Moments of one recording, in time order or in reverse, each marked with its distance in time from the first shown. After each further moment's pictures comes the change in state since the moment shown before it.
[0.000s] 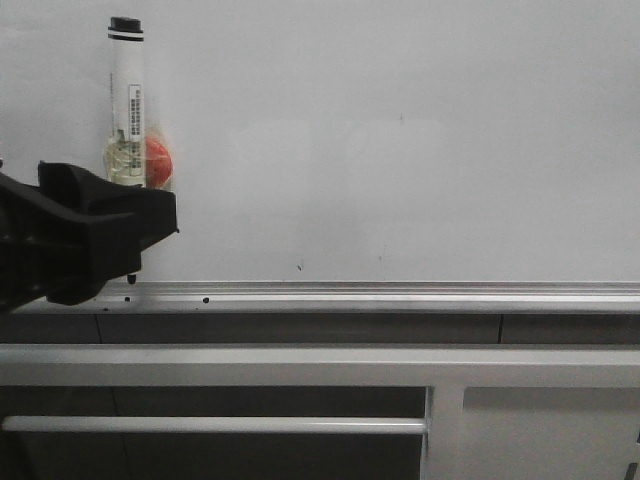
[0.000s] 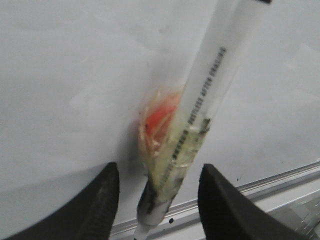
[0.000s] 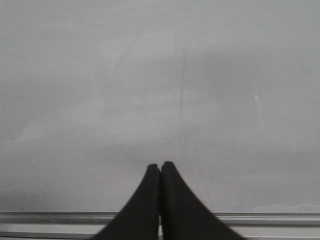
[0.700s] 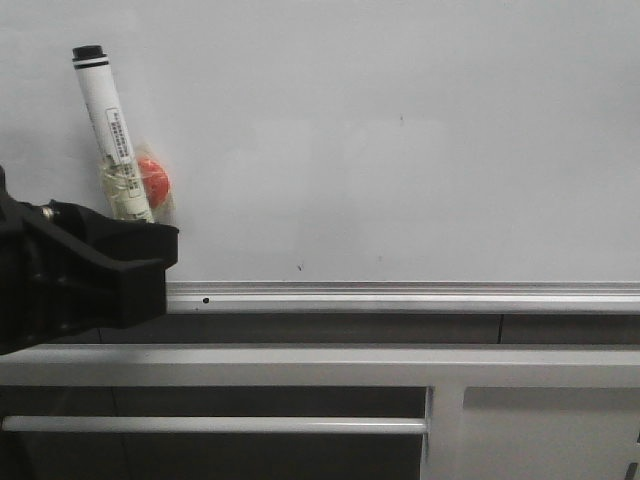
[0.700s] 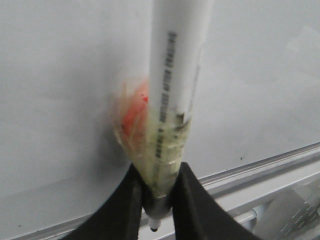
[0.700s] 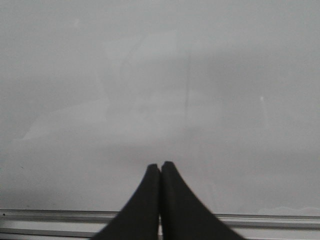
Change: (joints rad) left arm 0.000 0.085 -0.008 0.043 -0.013 -0.040; right arm 0.023 0.000 0.000 0.000 -0.006 0.000
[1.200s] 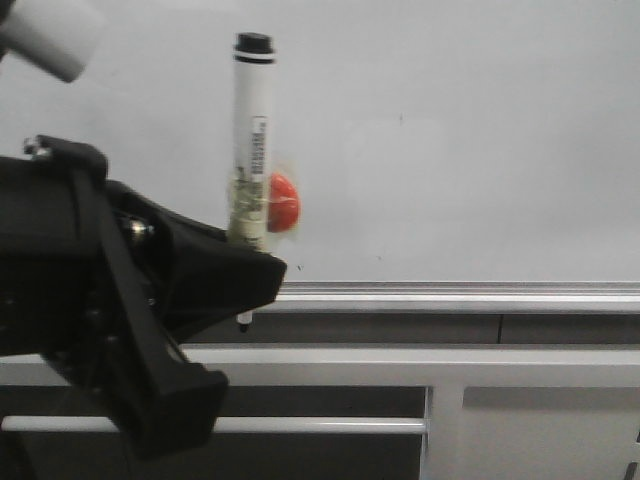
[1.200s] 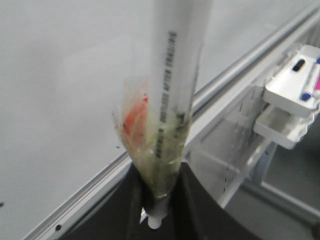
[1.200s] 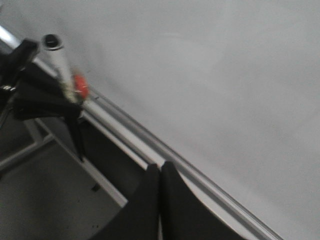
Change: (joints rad) left arm 0.000 -0.123 -0.121 0.308 0.389 0.226; right arm 0.512 0.144 -0.035 -0.024 0.036 -0.345
